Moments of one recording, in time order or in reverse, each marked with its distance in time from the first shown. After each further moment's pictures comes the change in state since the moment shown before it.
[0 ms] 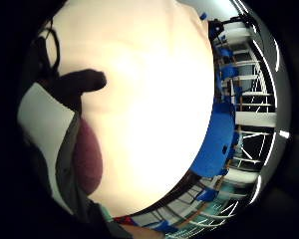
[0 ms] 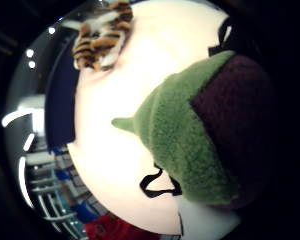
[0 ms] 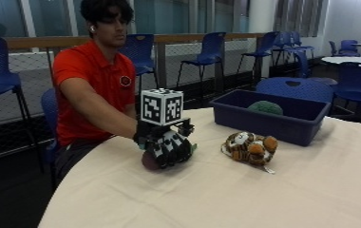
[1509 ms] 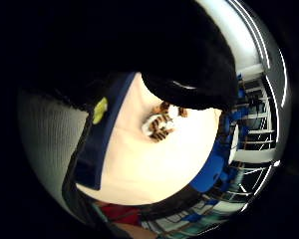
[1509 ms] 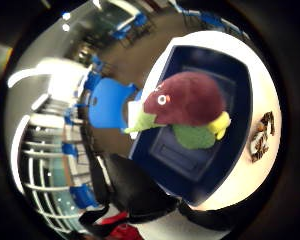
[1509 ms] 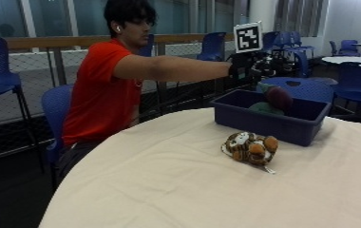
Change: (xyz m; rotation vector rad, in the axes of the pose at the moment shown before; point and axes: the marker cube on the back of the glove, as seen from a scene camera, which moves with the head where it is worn) arm -0.315 -0.117 -0.204 0.171 -0.106 -0.300
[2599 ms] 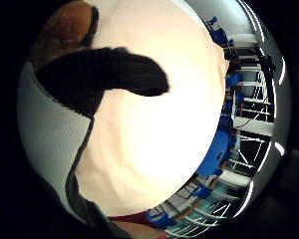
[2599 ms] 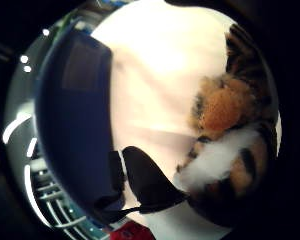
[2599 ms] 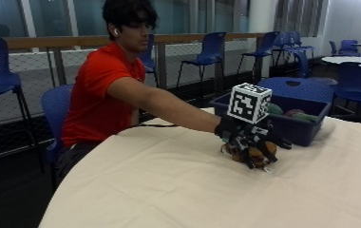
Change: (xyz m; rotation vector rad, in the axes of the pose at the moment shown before) arm 0.182 0.023 0.164 -0.278 0.053 0.305
